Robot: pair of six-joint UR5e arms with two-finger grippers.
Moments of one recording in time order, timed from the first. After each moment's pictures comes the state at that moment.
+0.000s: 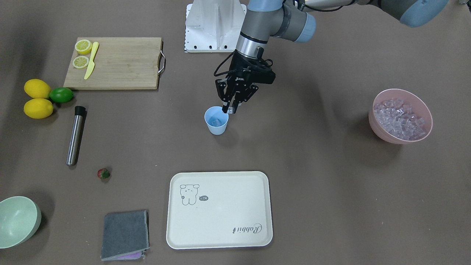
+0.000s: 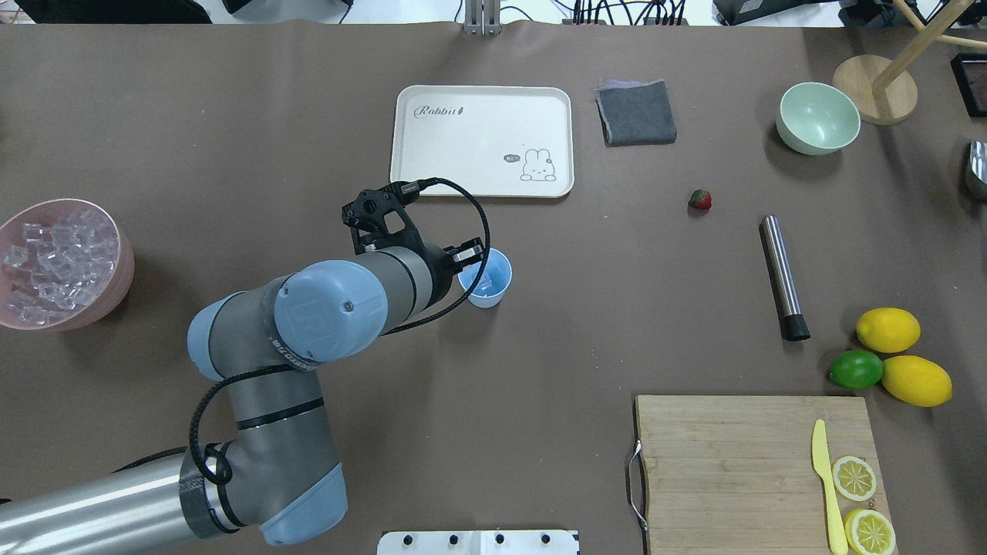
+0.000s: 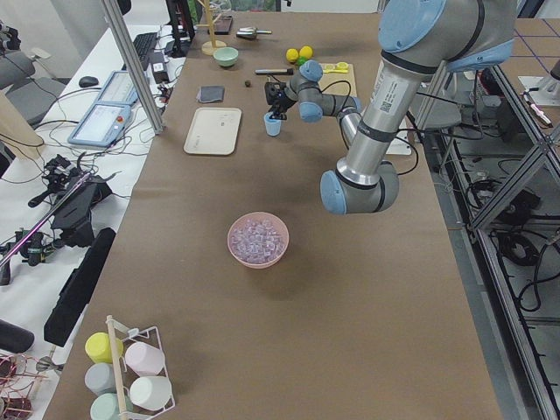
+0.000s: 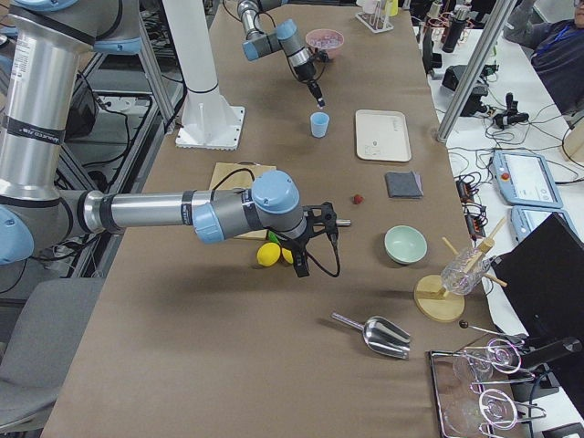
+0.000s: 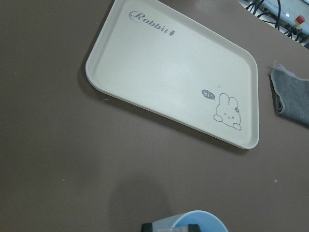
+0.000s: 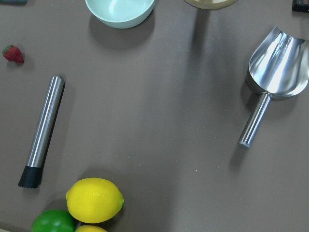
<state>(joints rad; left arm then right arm) -0.39 -2.21 -1.72 -1.99 -1.39 -1.65 1.54 -1.86 1.94 -1.30 2.43 0.09</state>
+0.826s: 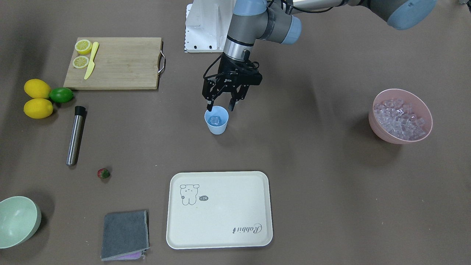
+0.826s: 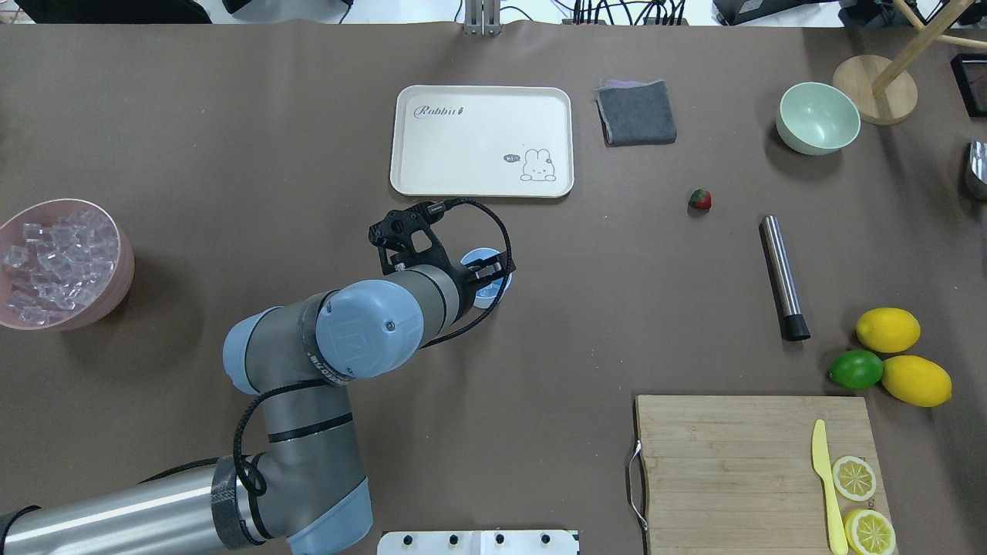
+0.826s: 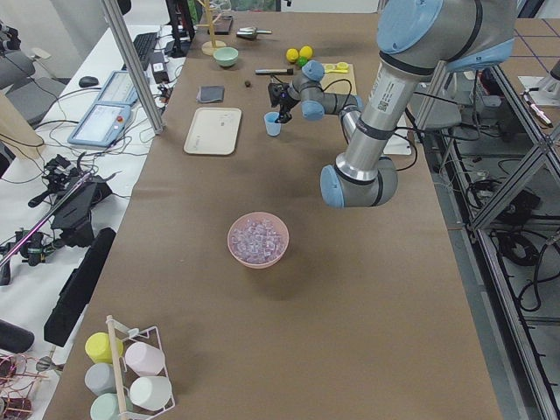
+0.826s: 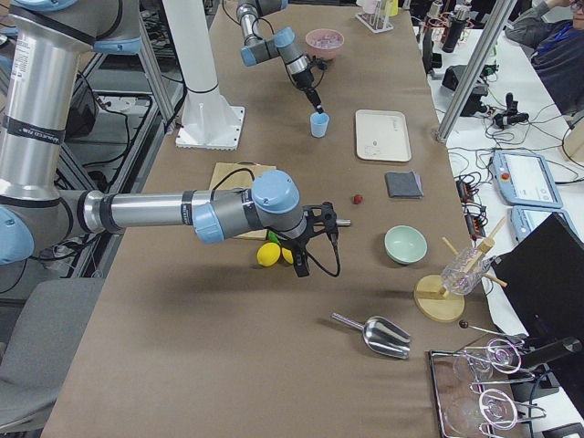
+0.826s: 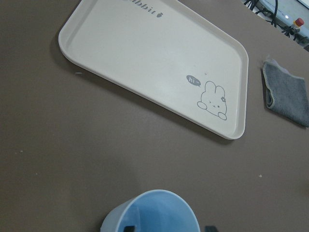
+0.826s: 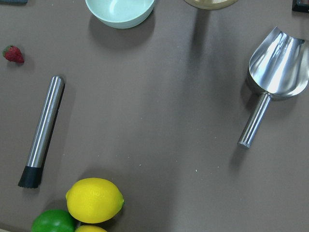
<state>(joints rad) -0.36 -2.23 -1.68 -1.96 -1.38 -1.66 1.54 -1.86 1.94 -1.30 2.43 0.09</state>
